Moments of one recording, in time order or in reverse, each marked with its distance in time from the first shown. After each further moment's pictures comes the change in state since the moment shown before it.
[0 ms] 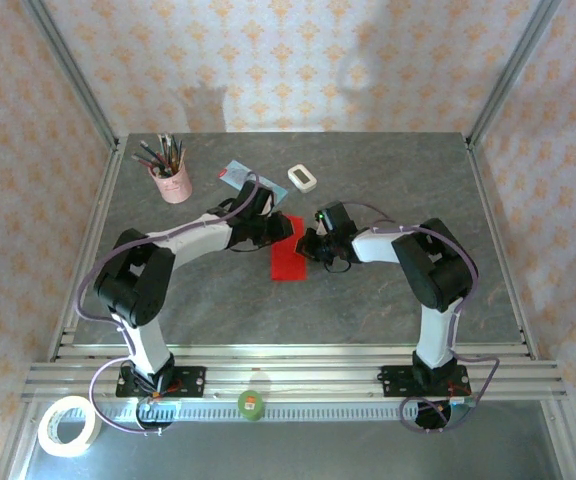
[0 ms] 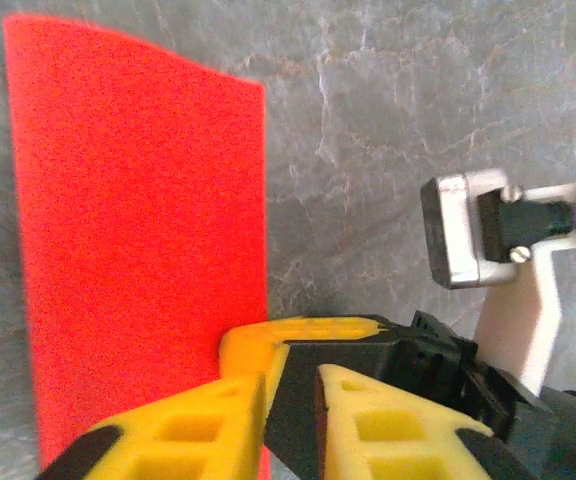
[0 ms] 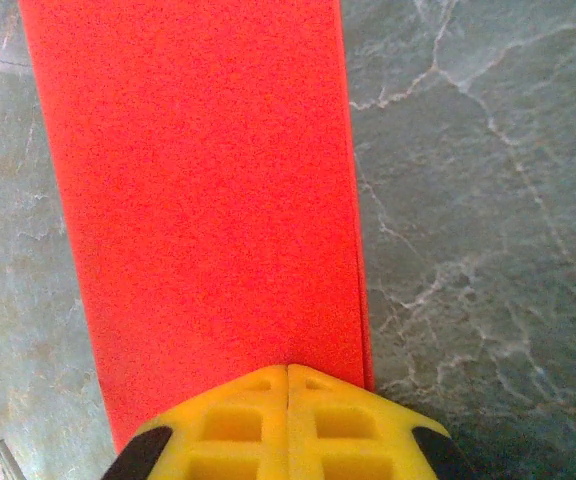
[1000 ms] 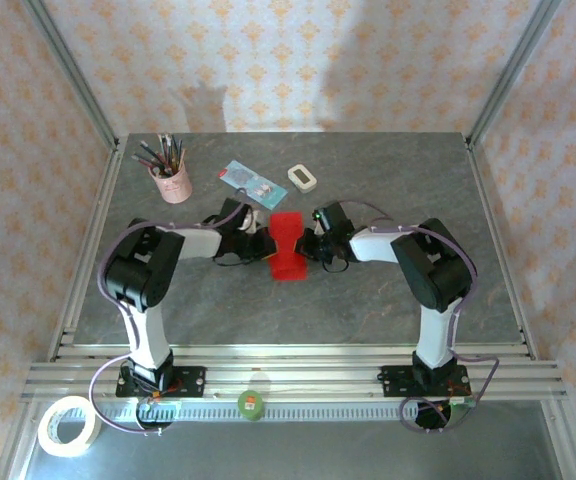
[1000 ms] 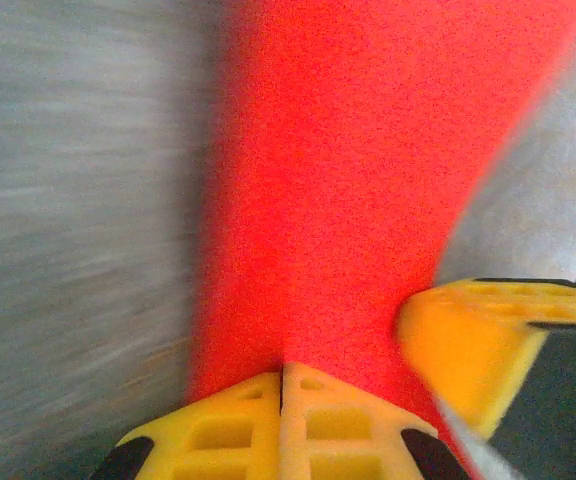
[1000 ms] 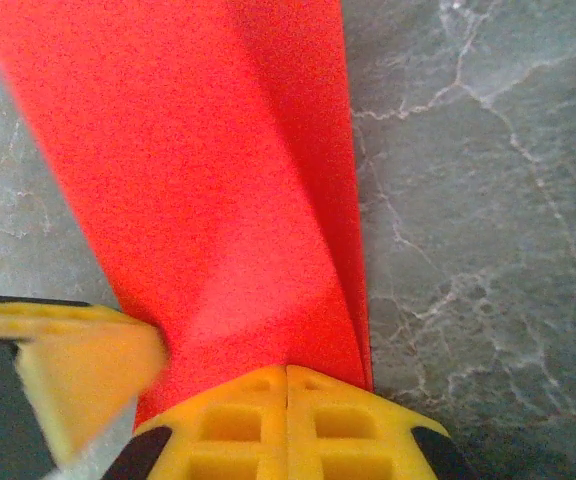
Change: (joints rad) left arm 0.169 0.071 -0.213 0.187 0.210 0.088; right arm 0.013 0.021 0.017 -0.040 0.049 -0.047
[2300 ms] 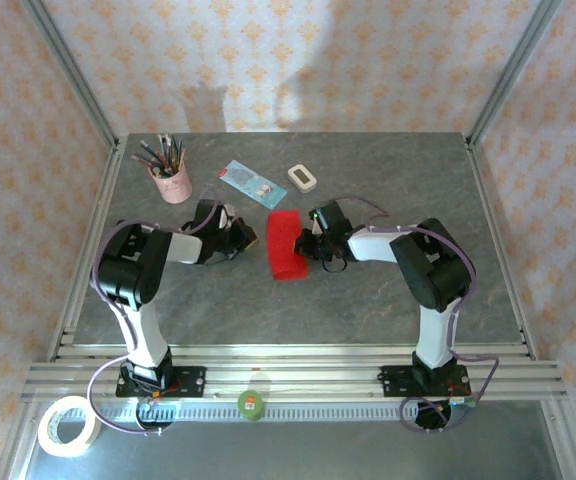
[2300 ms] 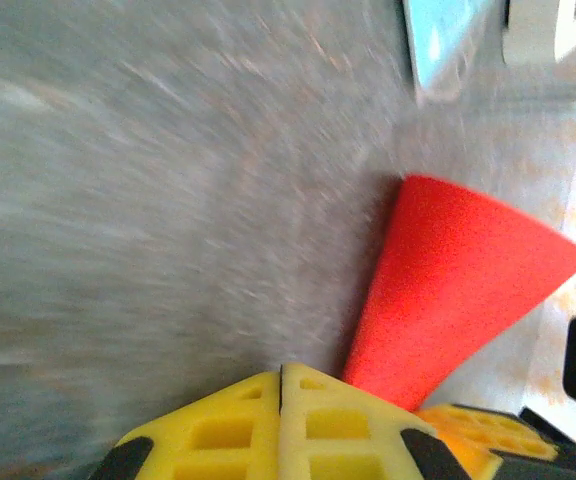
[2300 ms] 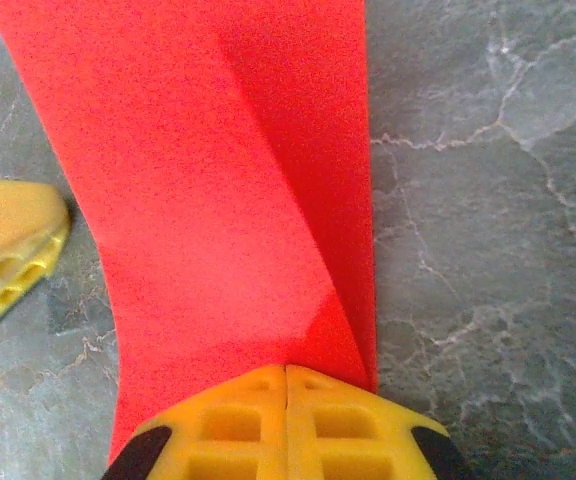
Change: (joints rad) left arm 0.119 -0.010 -0.125 0.314 -0.035 -0.218; right arm 0.008 0.008 0.010 -0.012 0.030 -0.100
